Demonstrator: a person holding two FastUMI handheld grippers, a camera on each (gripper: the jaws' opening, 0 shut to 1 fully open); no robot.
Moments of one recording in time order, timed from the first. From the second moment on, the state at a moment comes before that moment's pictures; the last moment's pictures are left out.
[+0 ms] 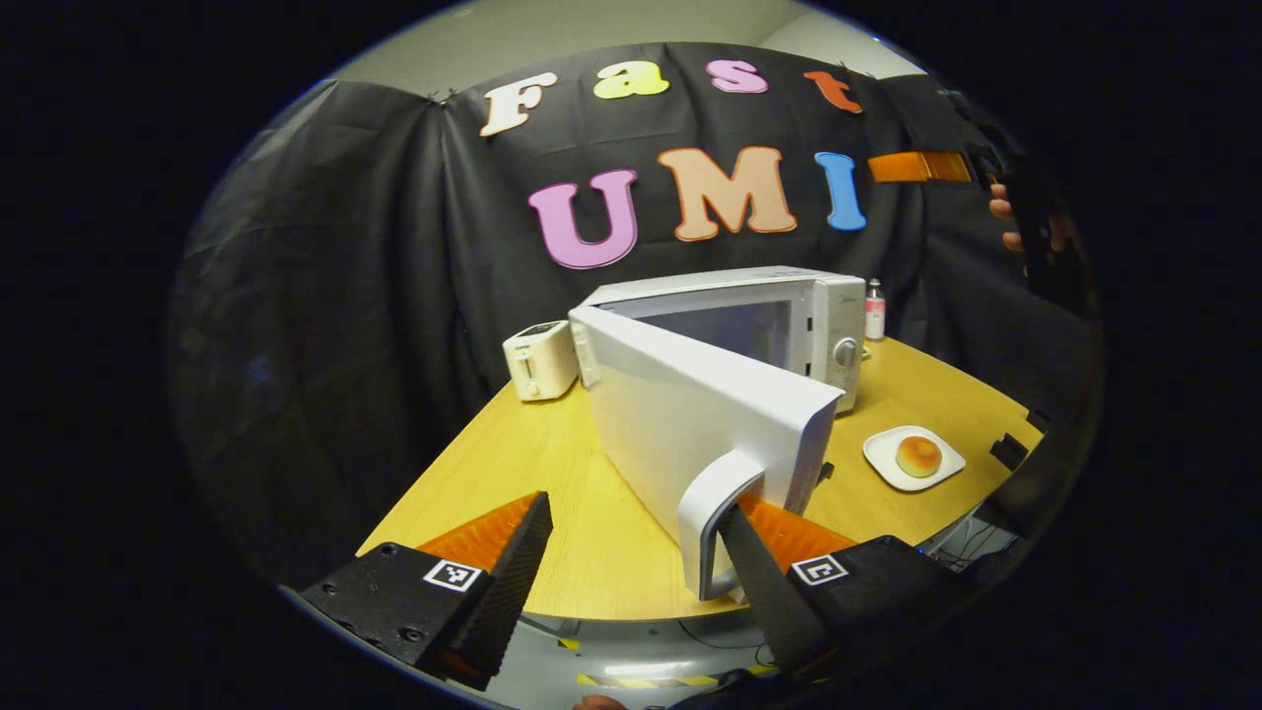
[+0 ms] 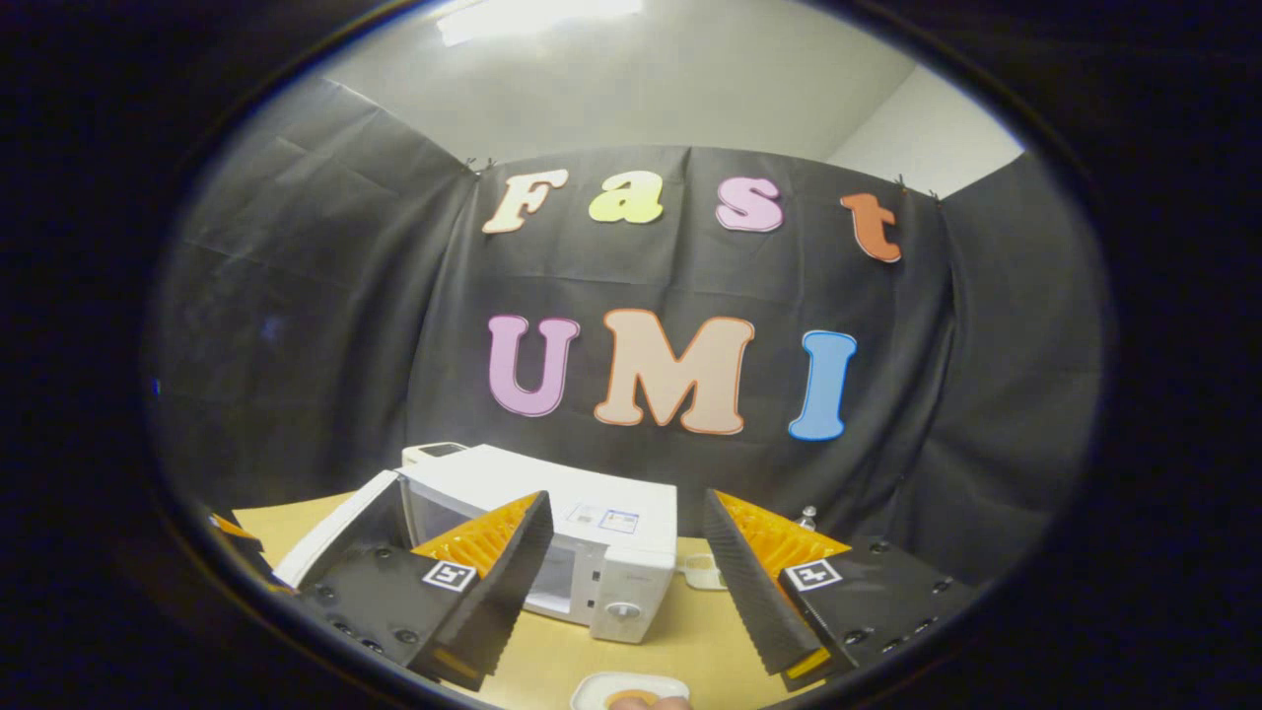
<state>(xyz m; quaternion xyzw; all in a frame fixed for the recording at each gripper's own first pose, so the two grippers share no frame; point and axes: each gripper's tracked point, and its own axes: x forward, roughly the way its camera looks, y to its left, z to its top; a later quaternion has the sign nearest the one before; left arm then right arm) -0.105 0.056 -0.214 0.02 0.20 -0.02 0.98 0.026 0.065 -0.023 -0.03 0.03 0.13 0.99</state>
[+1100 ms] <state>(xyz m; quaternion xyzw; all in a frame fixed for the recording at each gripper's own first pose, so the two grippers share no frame) -0.151 0.197 -0.167 0.00 0.15 0.14 0.98 0.038 0.043 -0.075 0.00 0.04 0.10 0.99</state>
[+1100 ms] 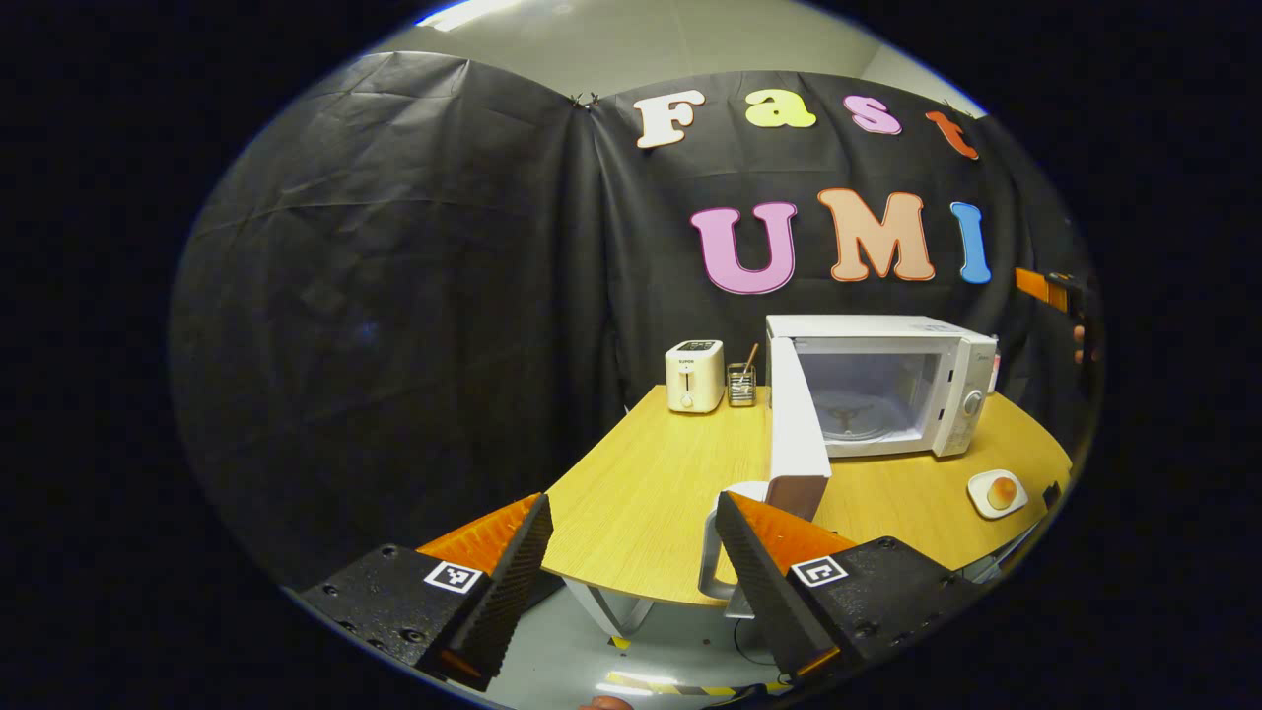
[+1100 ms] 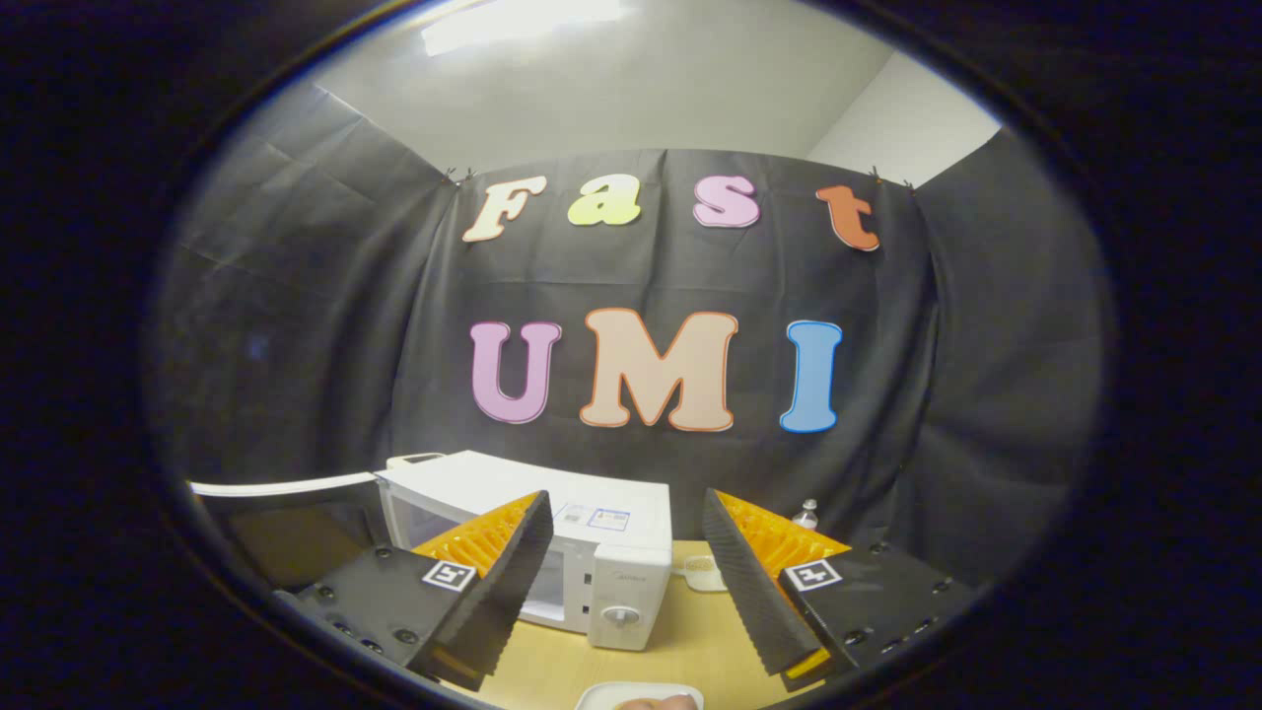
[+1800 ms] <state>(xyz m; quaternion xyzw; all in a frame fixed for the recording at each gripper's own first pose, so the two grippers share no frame) -0.120 0.183 -0.082 0.04 0.08 0.12 0.99 -0.025 0.005 -0.302 -0.02 0.27 0.04 0.96</state>
